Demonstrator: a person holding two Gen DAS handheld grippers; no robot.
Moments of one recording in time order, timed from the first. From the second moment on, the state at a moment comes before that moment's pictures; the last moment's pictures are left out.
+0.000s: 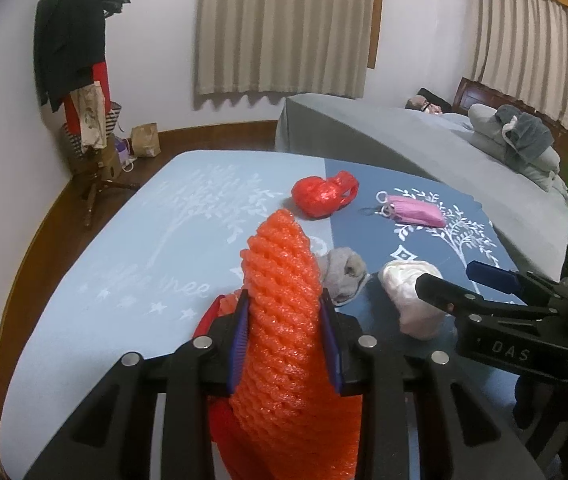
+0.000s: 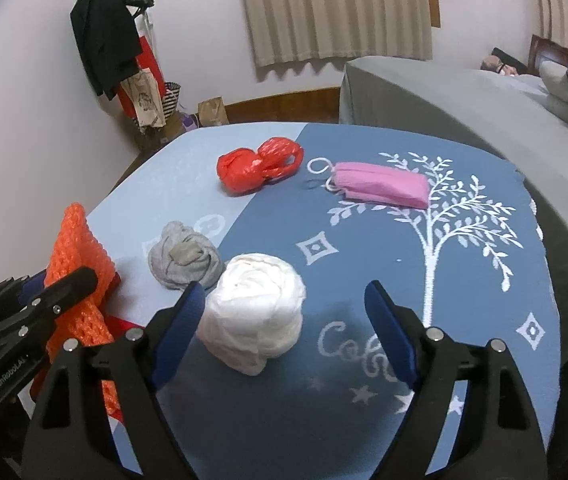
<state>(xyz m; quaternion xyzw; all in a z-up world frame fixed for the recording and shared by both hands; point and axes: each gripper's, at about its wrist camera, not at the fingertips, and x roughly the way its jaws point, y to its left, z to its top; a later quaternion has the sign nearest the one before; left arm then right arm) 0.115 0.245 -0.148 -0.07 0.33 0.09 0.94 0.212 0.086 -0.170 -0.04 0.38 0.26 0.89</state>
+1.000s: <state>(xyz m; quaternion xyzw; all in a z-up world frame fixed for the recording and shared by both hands) 0.124 0.197 -0.102 -0.07 0.29 0.03 0.95 0.193 0.027 -0.116 -0.02 0.35 0.26 0.90</state>
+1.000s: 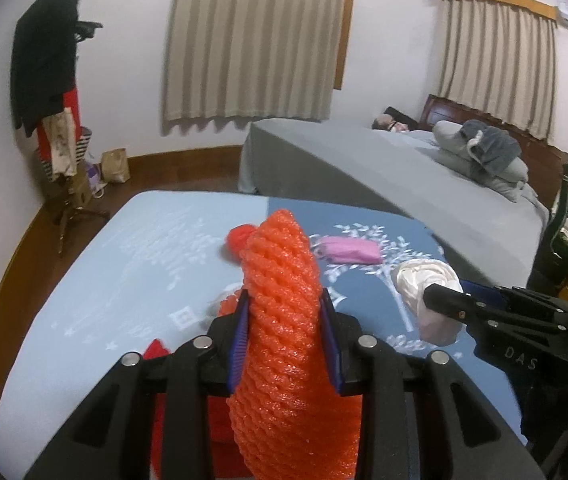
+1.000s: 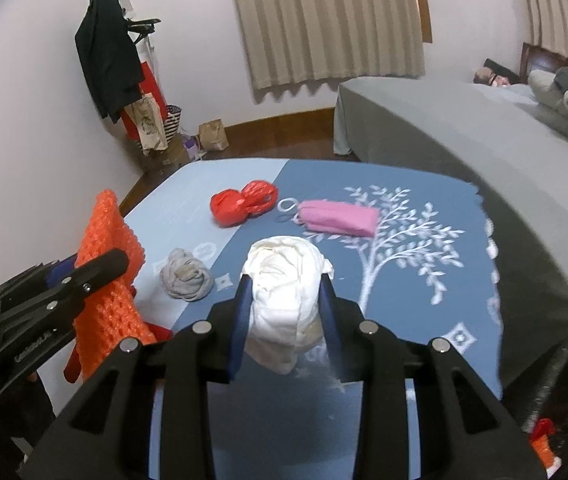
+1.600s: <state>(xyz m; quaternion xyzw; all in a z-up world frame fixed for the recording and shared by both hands) 0.134 0.119 -0.070 -0.05 0.27 -0.05 0.96 0.166 -0.060 -0.066 0.00 0.30 0.21 0.93</state>
